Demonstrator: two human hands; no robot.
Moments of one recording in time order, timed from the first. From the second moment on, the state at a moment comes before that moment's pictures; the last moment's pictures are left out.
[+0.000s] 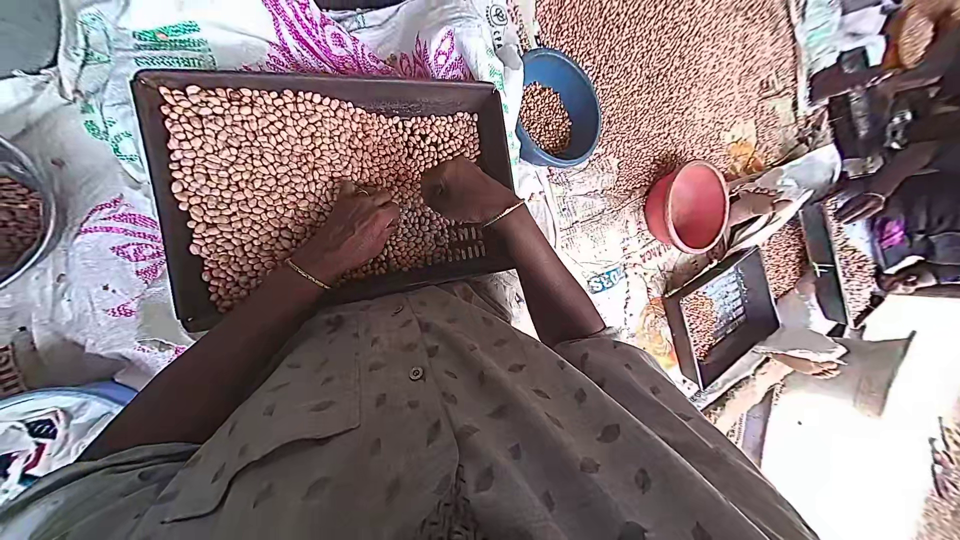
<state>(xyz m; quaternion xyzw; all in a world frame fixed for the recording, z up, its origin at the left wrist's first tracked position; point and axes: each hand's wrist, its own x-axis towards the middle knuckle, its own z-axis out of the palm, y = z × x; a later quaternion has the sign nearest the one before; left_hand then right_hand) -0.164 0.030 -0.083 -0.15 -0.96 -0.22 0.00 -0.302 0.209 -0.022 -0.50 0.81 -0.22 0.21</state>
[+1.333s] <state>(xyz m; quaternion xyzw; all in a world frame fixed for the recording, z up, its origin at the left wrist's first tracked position) -0.100 0.015 -0.077 -0.09 -0.98 -0.19 -0.06 -0.216 0.184 -0.080 -0.52 0.84 -0.12 0.06</state>
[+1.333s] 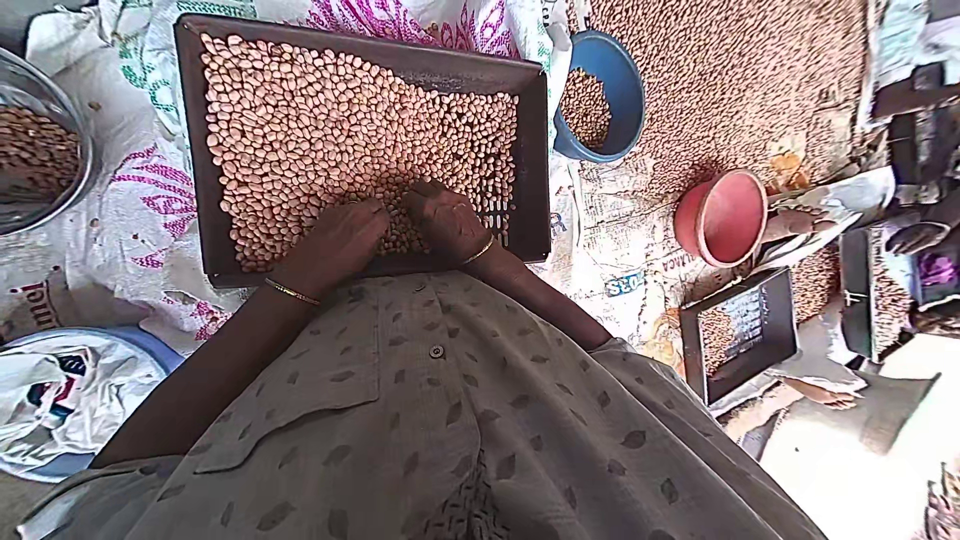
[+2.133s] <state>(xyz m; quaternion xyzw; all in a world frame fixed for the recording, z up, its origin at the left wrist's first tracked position) -0.093 -0.026 -0.068 0.04 -0.44 -0.88 0.16 -0.226 0.183 -0.071 -0.63 0.68 -0.26 0.27</state>
